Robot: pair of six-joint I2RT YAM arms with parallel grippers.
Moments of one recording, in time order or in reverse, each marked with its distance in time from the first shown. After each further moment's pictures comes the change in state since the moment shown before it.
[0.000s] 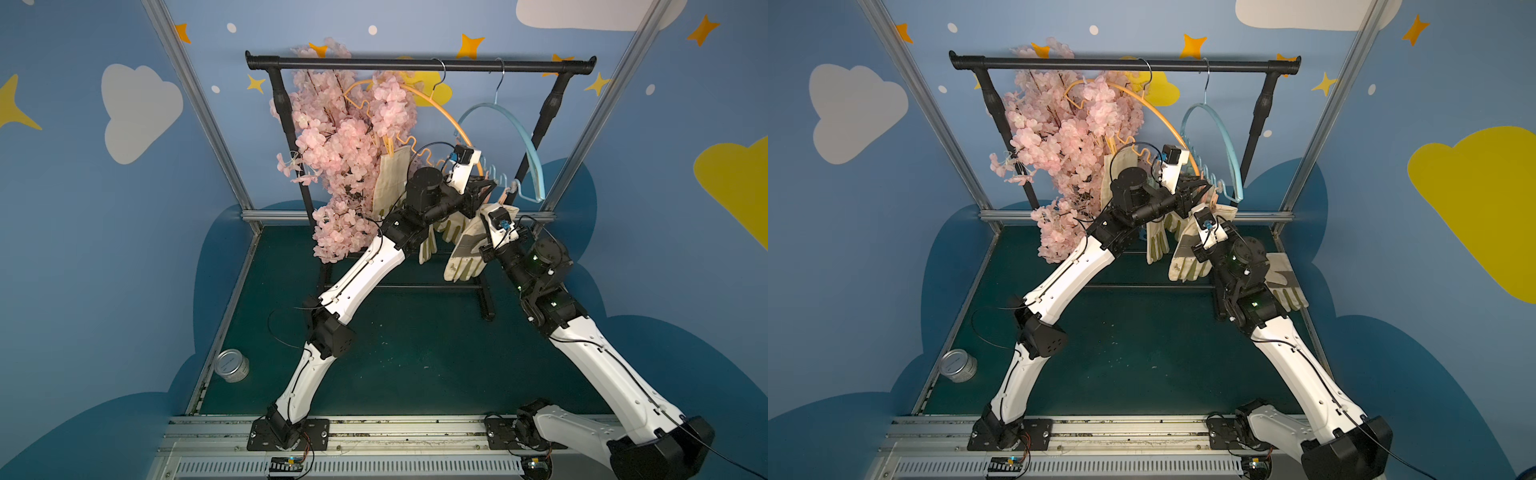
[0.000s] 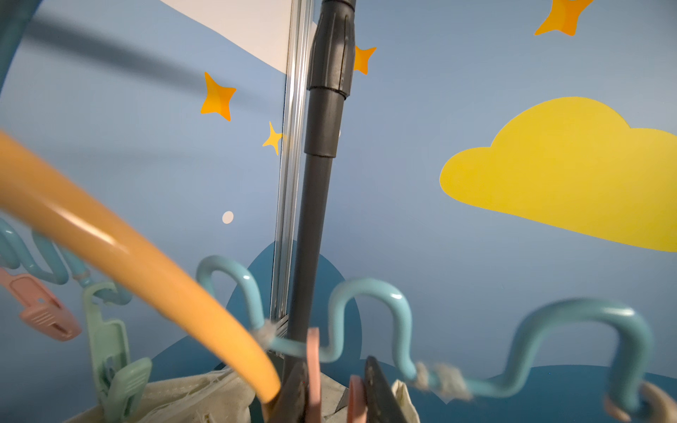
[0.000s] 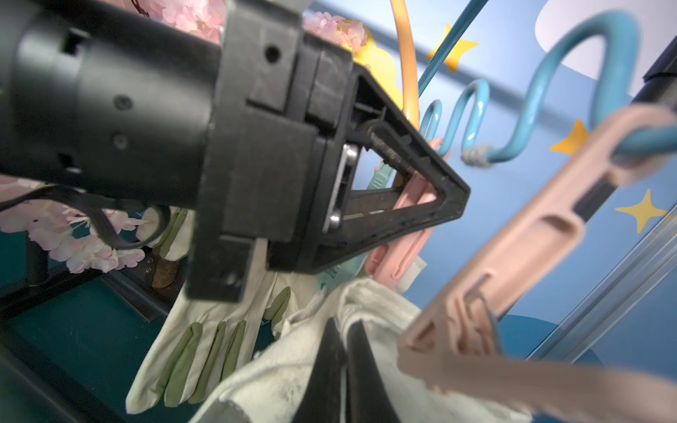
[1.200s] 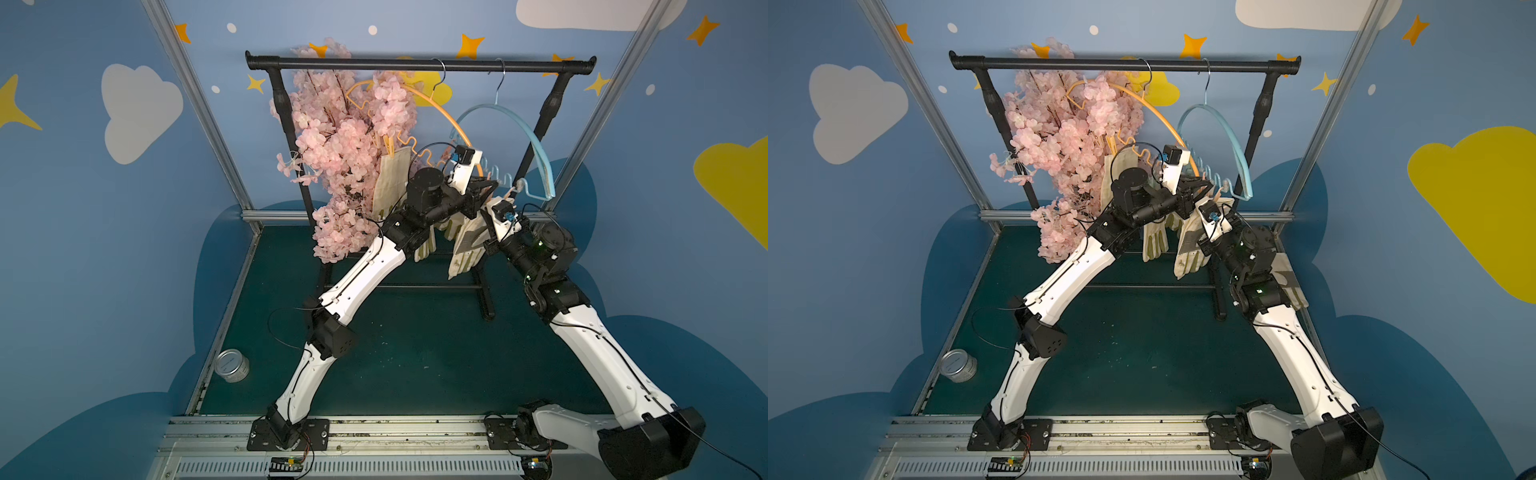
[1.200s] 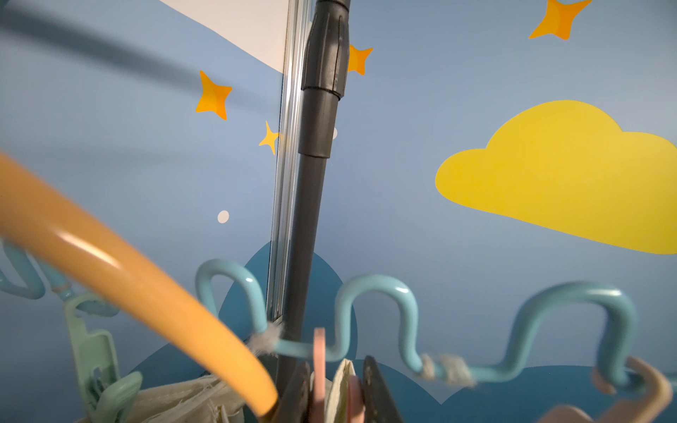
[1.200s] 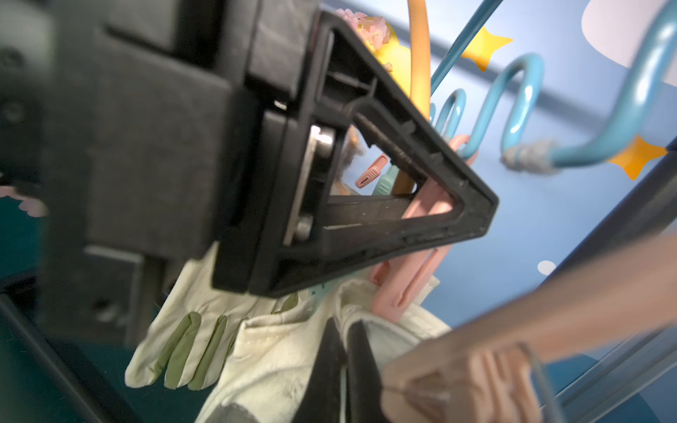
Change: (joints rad) left arm -0.006 -0.002 0.000 -0.002 0.000 -0.009; right arm -0.107 0.069 0.060 -0.016 -0.187 0.002
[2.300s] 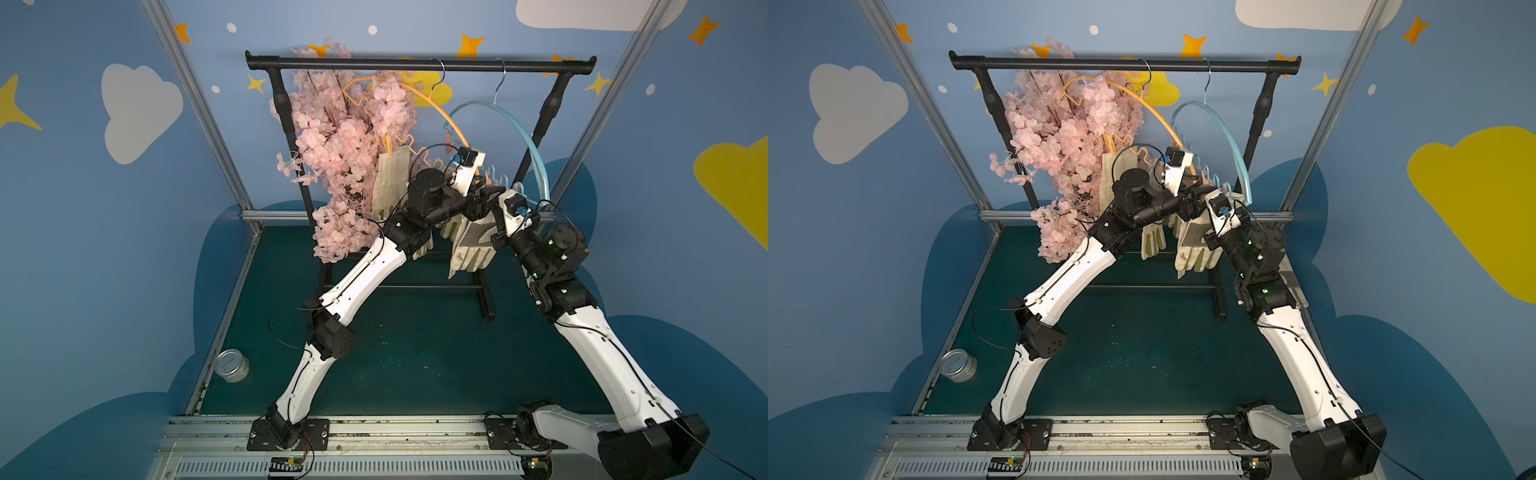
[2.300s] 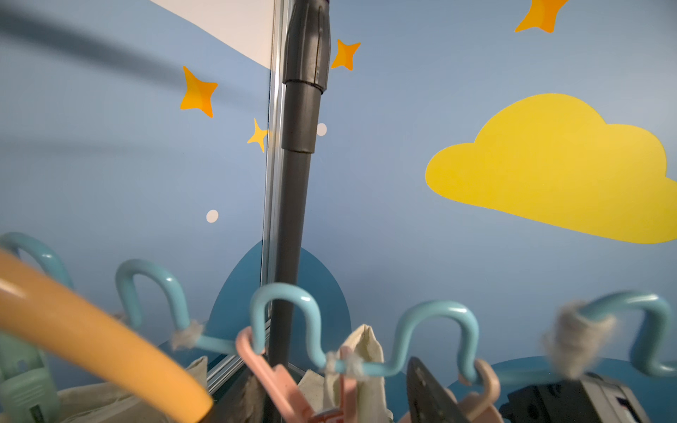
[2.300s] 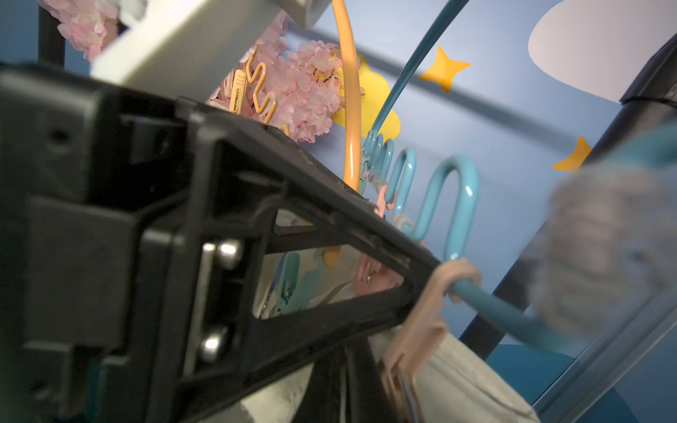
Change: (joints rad) left arm -0.006 -0.002 -0.006 0.001 0.023 0.011; right arm -0.019 -0.017 0.018 0.025 -0.011 0.052
